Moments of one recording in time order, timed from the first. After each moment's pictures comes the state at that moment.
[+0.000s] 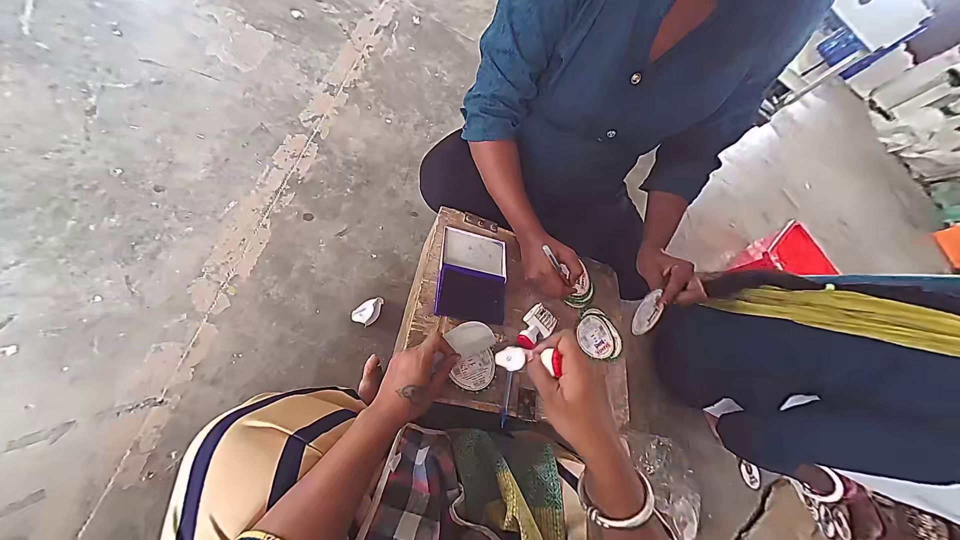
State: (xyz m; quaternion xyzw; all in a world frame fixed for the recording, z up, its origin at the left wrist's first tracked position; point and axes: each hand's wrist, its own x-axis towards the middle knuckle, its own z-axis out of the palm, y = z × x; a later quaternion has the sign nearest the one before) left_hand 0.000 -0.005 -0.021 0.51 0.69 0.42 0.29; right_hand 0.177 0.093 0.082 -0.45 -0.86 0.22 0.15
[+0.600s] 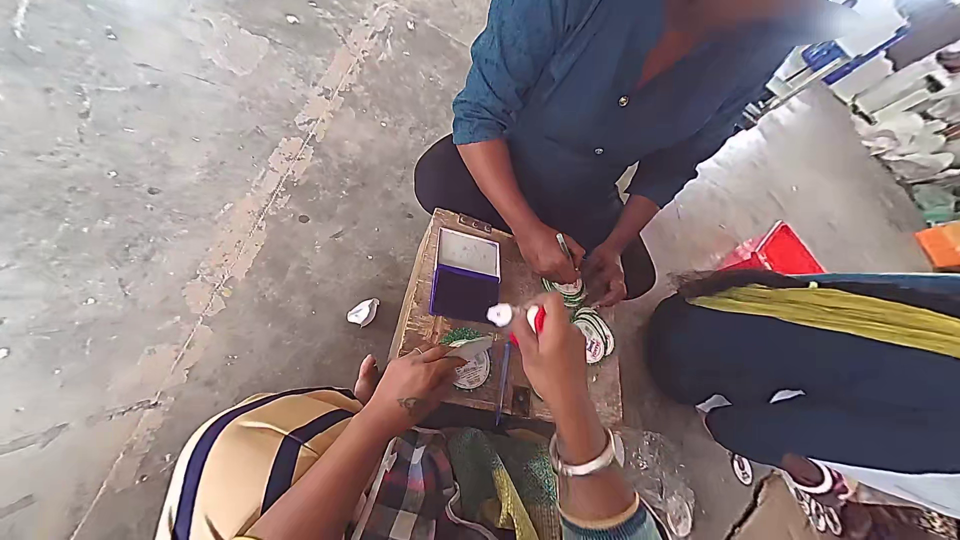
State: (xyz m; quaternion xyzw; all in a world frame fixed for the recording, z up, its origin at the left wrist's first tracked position) left_hand 0.004 -0.011 -0.031 0.63 0.62 0.40 0.22; right_hand 0.141 0.111 0.081 -0.46 -0.85 0.15 0.18
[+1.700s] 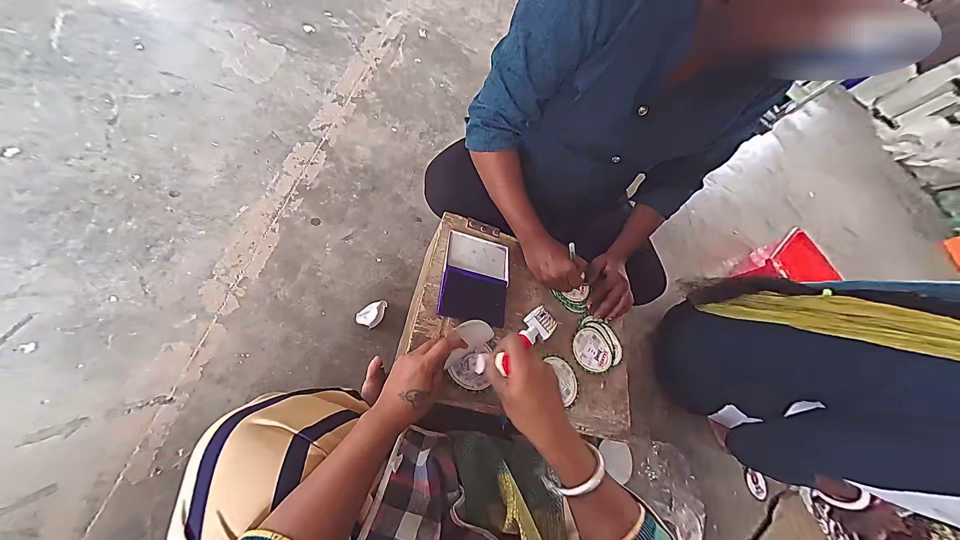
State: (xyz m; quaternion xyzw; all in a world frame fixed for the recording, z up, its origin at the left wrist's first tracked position) left_hand 0.003 -0.007 -0.022 0.54 0.68 0.44 0.23; right_hand 0.149 0.084 0.057 -0.41 -0.89 0.18 0.06
